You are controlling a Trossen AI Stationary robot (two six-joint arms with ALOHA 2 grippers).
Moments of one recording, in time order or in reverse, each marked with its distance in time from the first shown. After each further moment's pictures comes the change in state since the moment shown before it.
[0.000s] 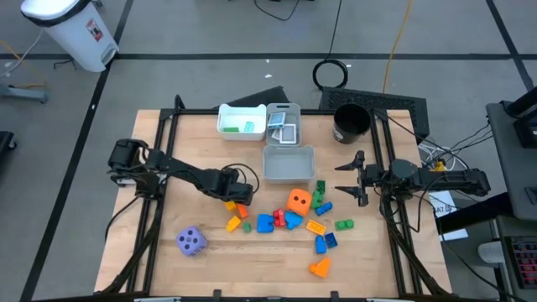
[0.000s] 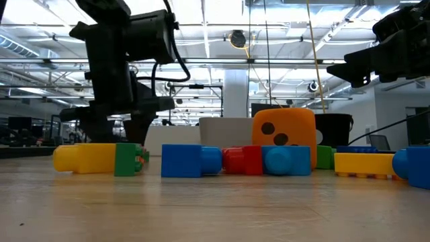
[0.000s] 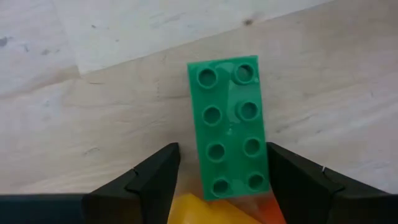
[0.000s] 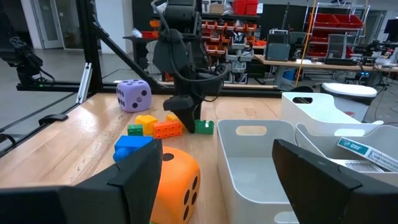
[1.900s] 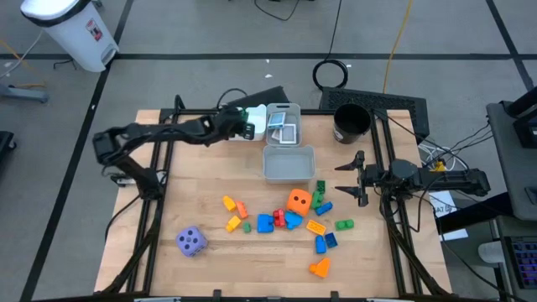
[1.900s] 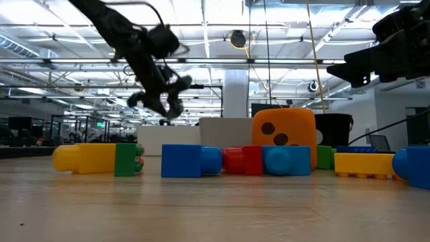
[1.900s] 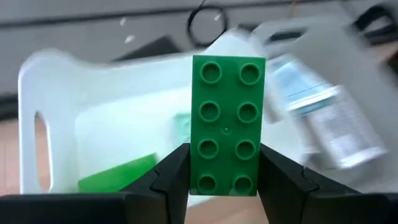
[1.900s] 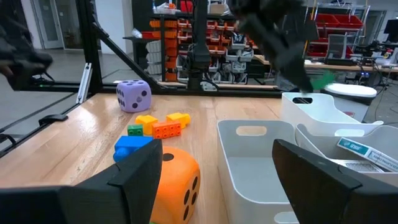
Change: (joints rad) left arm 0.612 -0.163 -0.002 0.498 -0.137 0.744; right arm 0.000 0.000 0.000 0.000 0.000 0.000
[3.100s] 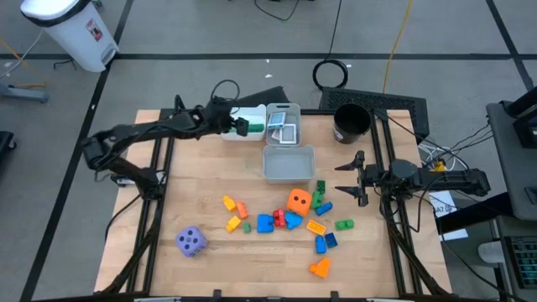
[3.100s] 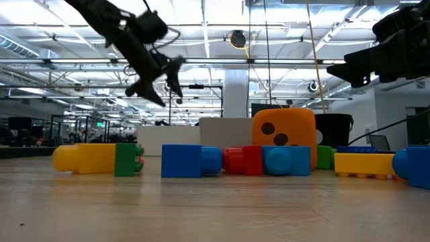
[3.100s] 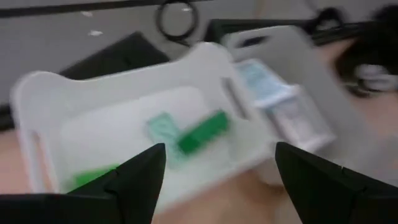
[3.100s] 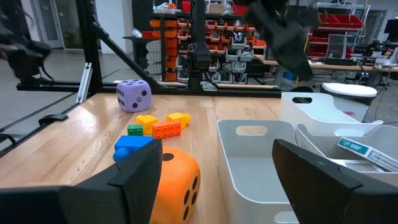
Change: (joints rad) left arm 0.048 -0.146 0.000 -0.063 0.201 0.071; right arm 0.000 0.000 0.000 0.000 0.000 0.000
